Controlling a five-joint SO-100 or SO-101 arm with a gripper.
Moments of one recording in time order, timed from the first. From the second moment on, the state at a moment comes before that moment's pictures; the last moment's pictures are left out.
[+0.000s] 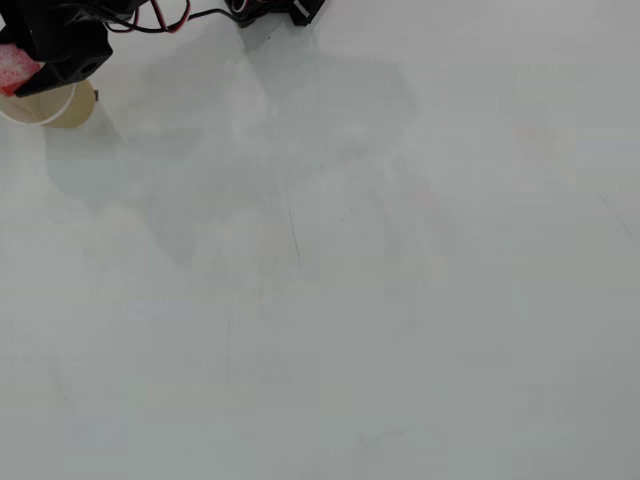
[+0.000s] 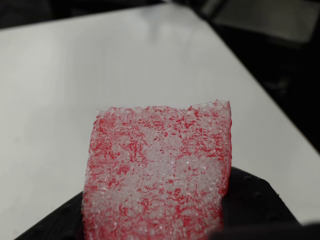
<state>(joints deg) 65.3 133.6 142.5 21.2 78.1</state>
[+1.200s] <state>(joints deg) 64.2 133.6 142.5 21.2 79.0</state>
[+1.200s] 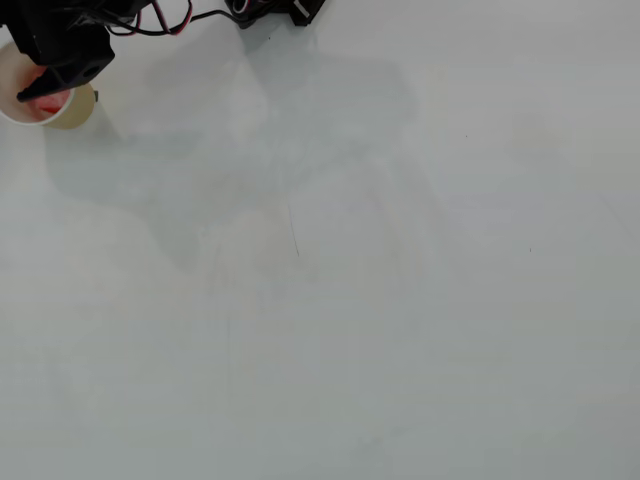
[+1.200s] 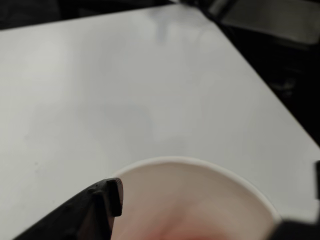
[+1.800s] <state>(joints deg) 64.2 133.6 142.5 21.2 79.0</state>
